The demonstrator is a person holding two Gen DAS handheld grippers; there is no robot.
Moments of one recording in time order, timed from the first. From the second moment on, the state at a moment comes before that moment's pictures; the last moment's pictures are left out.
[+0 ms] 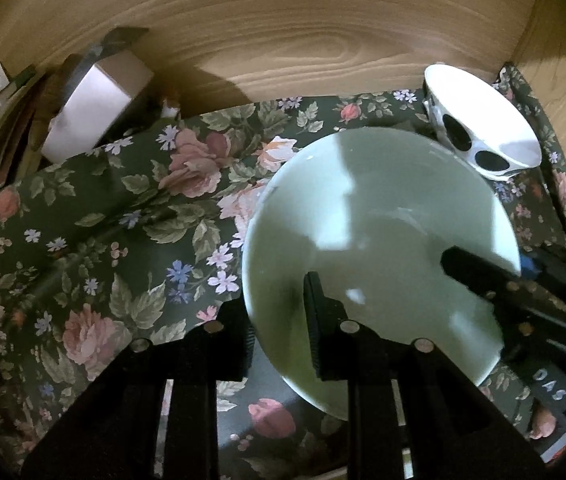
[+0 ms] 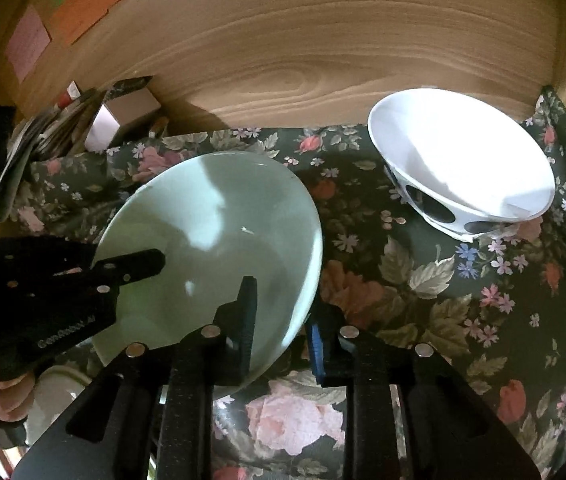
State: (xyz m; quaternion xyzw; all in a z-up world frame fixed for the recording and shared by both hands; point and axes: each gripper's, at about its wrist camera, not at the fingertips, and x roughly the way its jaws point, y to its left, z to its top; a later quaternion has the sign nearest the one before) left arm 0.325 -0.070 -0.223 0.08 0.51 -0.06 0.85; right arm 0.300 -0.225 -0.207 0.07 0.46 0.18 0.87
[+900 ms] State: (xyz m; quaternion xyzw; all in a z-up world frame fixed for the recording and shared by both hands) left arm 0.217 -0.024 -0.129 0.03 0.43 -0.05 0.90; right arm 0.211 -0.200 -0.122 0.06 0.36 0.21 0.91
